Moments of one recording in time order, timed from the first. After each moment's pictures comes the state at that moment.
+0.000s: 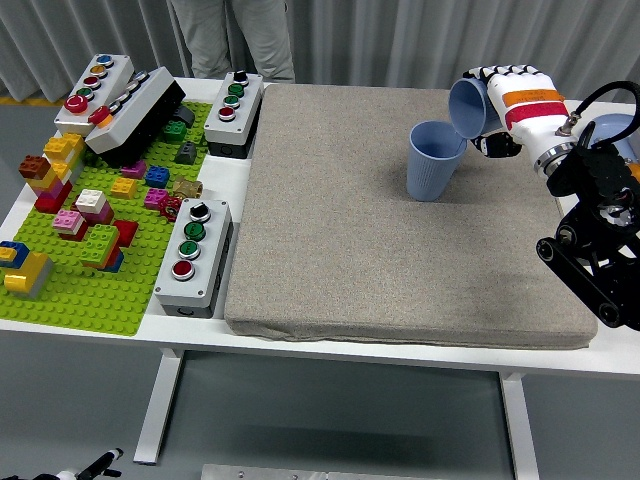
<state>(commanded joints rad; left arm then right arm) -0.15 0.11 -1.17 -0.18 1.27 -0.22 0.08 0.85 -0.24 0.71 0.96 -2.08 -0.33 -0.18</state>
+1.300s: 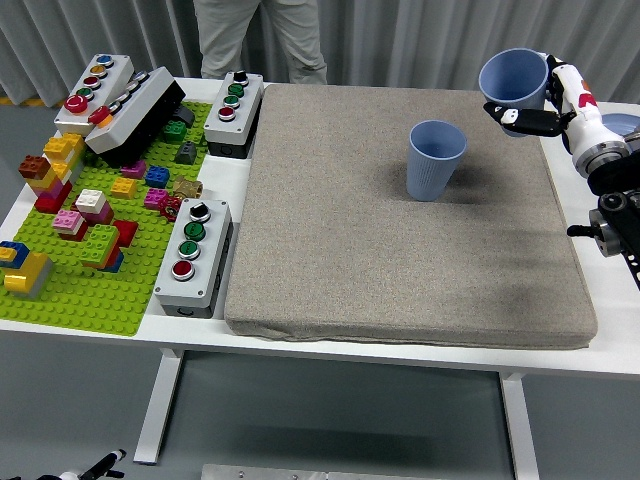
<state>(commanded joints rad) -0.15 0.11 -1.17 -0.18 1.27 -0.22 0.07 0.76 -0.22 1.03 0.93 -1.11 -0.22 -0.01</state>
